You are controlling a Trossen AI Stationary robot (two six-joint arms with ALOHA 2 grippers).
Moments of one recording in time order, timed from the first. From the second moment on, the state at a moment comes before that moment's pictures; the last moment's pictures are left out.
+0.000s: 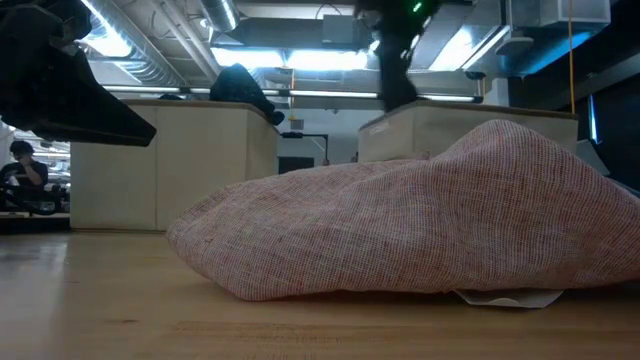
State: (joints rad) left arm -0.83 1.47 0.56 -0.24 -1.24 -1.15; right arm -0.11 1.51 1.39 -0.44 1.08 -0.62
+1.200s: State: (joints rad) left arm -0.80 1.47 0.56 -0.19 -1.23 -1.09; right arm -0.24 1.29 1.51 -1.18 0.45 0.35
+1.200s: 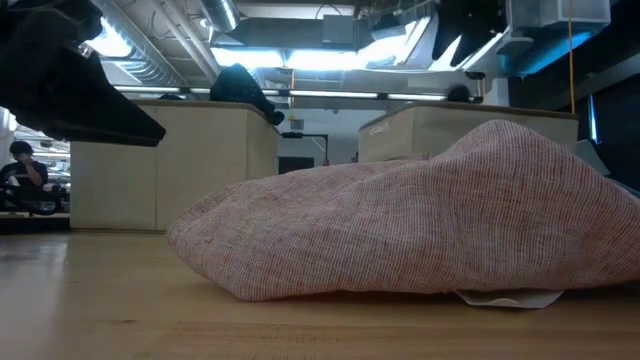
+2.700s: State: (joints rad) left arm -0.62 1.52 0.56 0.33 -0.84 -0.43; right arm 0.17 1.62 0.90 -0.21 0.45 0.21
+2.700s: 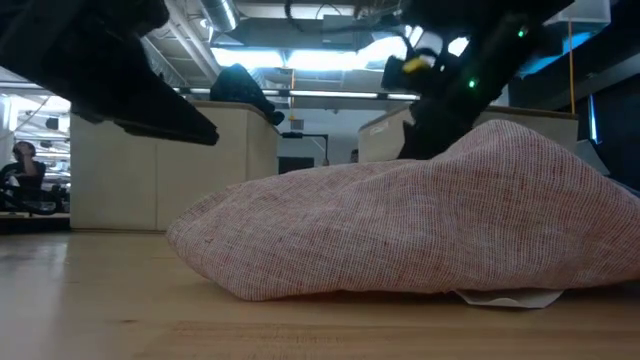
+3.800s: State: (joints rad) left arm -0.73 1.38 0.56 0.01 -0.76 -0.62; right arm 0.09 1.67 1.28 0.24 0.41 -0.35
